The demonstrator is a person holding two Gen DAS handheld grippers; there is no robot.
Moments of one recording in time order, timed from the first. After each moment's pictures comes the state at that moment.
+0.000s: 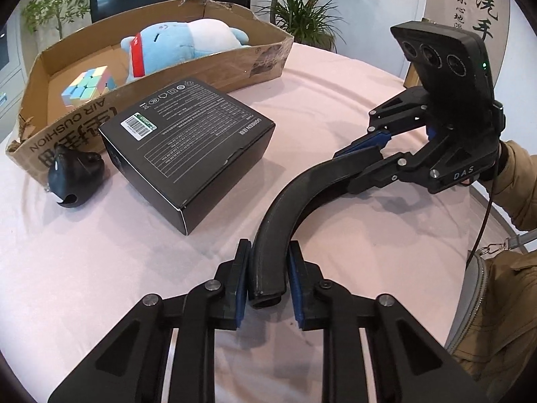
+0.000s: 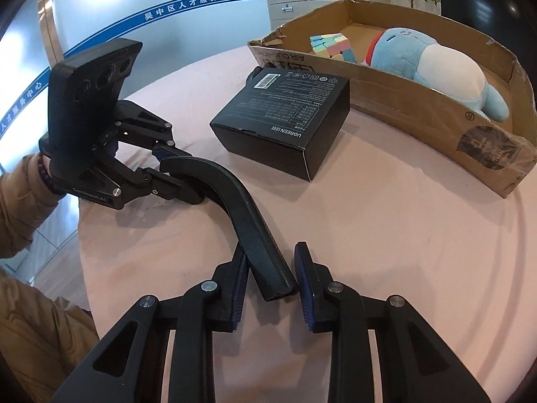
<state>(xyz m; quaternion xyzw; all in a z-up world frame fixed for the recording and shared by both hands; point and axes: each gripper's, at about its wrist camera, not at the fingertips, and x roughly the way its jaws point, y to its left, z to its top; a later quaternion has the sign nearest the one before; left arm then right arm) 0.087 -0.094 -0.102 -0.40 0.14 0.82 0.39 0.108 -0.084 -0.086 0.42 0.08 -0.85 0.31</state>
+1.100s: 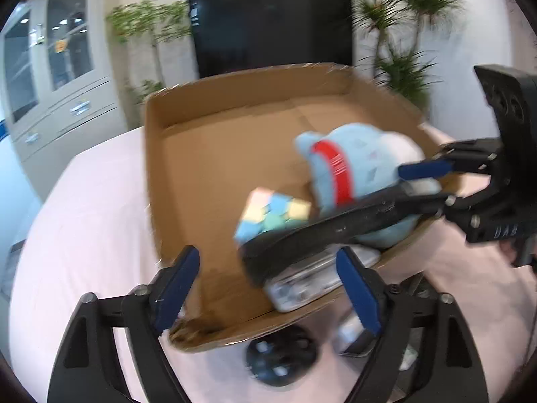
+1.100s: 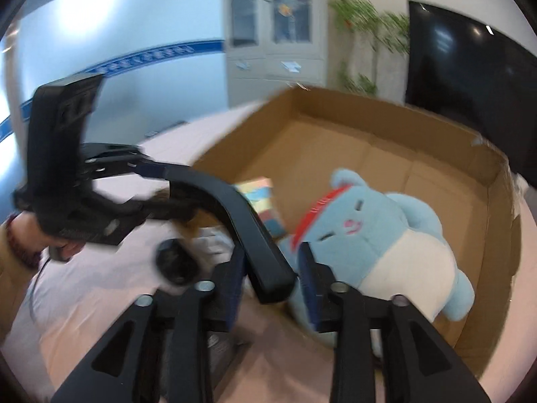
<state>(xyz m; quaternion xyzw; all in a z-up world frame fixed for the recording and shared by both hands) -0.116 -0.194 -0.020 -0.32 0.10 0.91 0.22 -0.089 -0.111 0.014 0.34 0.08 -0.91 0.21</state>
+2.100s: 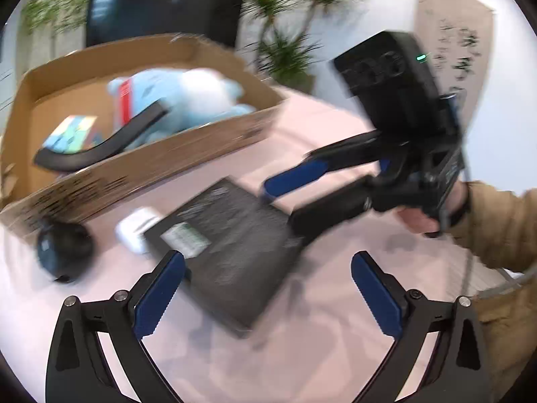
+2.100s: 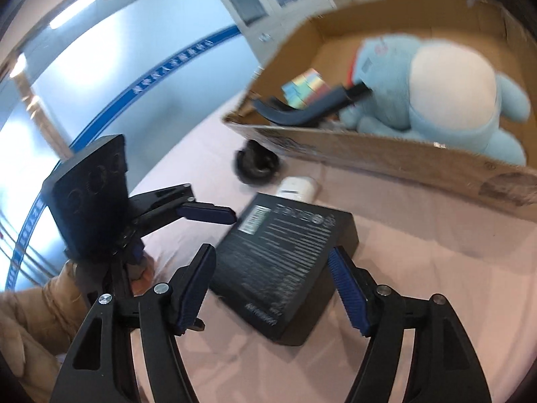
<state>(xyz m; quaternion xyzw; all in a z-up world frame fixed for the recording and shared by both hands) 0.036 -0.162 -0.050 -0.33 0.07 0.81 0.47 0.030 -0.087 -0.060 0.39 -0.09 -0.84 0.37</state>
